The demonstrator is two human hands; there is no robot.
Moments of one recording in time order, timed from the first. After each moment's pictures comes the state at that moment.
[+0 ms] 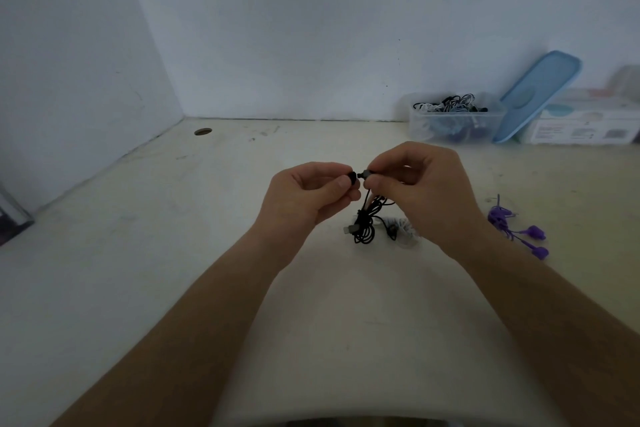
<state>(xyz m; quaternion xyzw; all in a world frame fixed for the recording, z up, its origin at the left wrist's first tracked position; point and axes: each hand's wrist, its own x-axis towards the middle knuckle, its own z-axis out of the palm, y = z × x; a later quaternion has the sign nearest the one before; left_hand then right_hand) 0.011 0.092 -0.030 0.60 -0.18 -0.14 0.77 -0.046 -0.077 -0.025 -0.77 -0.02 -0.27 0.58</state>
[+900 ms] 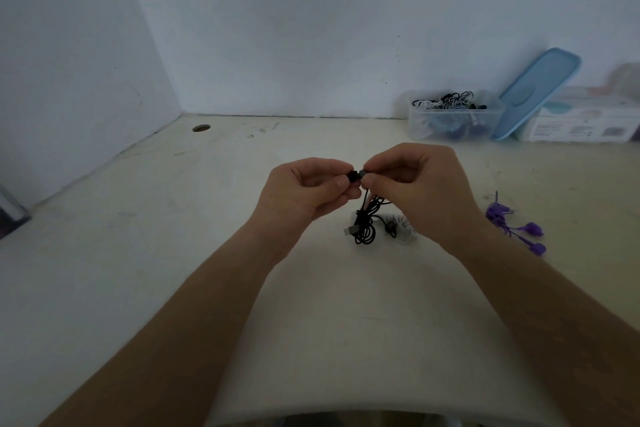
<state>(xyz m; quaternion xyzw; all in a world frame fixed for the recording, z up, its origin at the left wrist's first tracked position) 0.010 0.095 -0.026 0.62 -0.20 -0.15 0.75 -0.048 -0.077 -0.025 -0.78 -0.03 -0.26 0.56</state>
